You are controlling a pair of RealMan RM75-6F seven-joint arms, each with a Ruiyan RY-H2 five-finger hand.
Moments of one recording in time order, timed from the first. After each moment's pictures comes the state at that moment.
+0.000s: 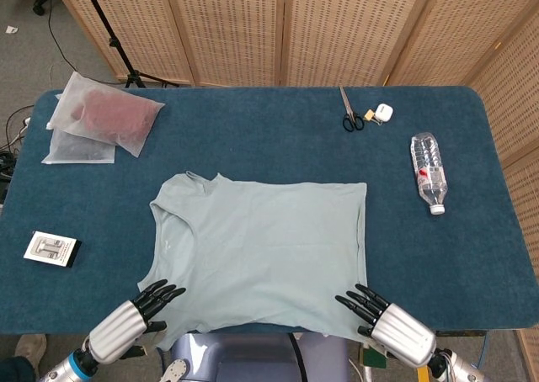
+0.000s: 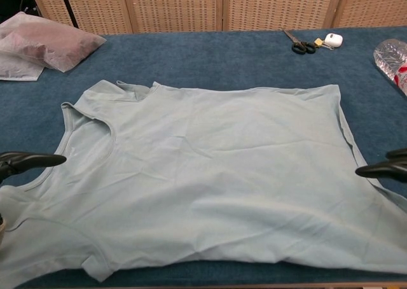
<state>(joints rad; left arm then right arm) -0.27 -1.46 0.36 -1.26 2.06 1.63 -0.23 0.33 -1.26 -0.33 -1.39 -2.12 1.50 0.02</state>
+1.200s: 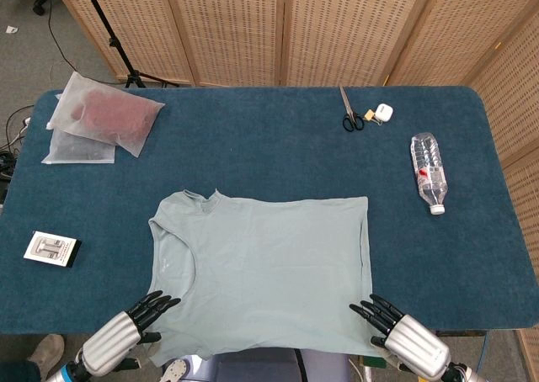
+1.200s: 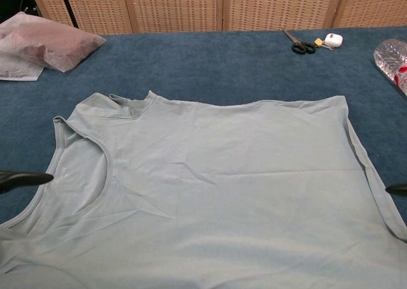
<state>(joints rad) -0.23 -1.44 0.37 -1.27 2.06 1.62 -0.27 0.26 -1.24 -0.34 -1.36 -2.11 1.51 0.07</state>
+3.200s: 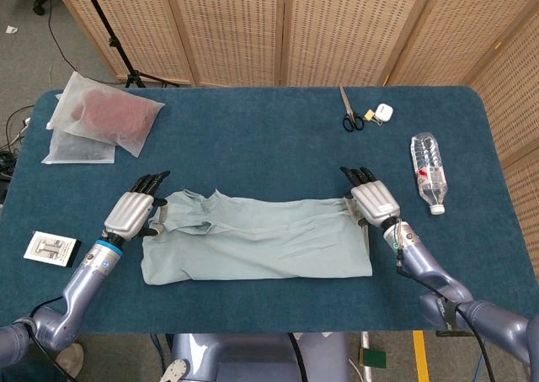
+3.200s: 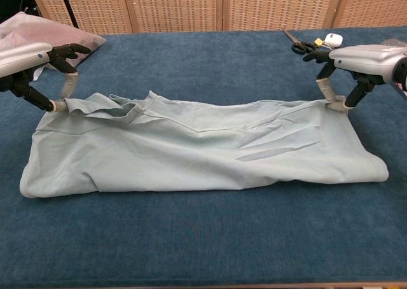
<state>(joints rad) -0.58 -1.43 -0.13 -1.39 1.33 1.01 -0.07 0.74 -1.48 0.15 -1.16 -1.31 0.79 0.01</state>
